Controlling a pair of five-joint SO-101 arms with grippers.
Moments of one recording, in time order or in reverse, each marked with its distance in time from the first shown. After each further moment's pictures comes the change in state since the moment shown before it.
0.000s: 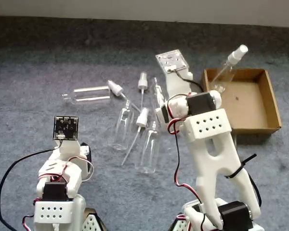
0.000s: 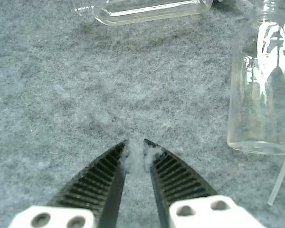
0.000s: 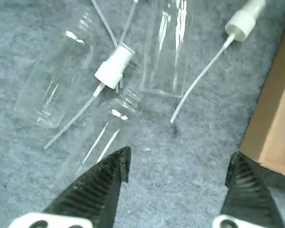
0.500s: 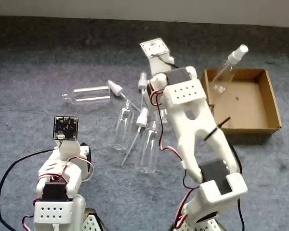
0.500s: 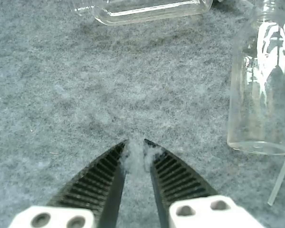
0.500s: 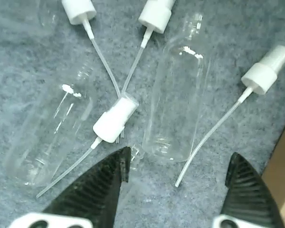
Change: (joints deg) left arm 0.0 0.0 0.0 0.0 0.0; right arm -1.3 29.7 -23.4 -1.1 0.0
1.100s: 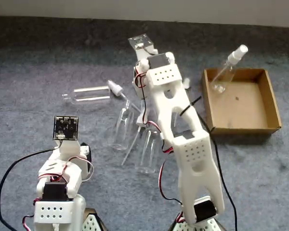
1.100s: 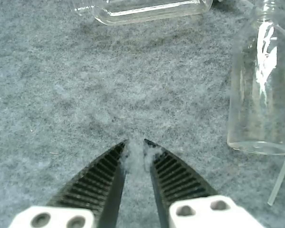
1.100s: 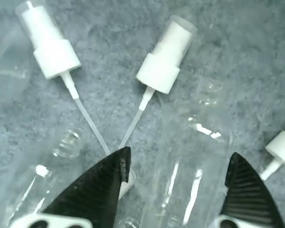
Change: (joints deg) left arm 0.0 0.0 0.0 0.0 0.0; right arm -0.8 41.1 -45.6 8.6 0.0
